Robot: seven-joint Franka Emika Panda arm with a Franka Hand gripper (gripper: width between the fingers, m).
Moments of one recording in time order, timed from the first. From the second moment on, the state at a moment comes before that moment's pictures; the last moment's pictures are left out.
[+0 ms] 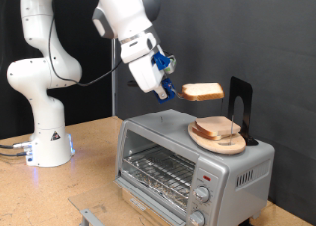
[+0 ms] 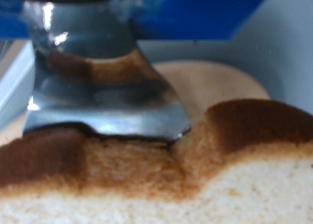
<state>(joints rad) -0.04 -0.29 0.14 -2.36 0.60 2.33 -0.22</state>
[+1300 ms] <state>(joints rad) -0.11 -0.52 -0.07 -2.58 0.57 2.16 -0.53</state>
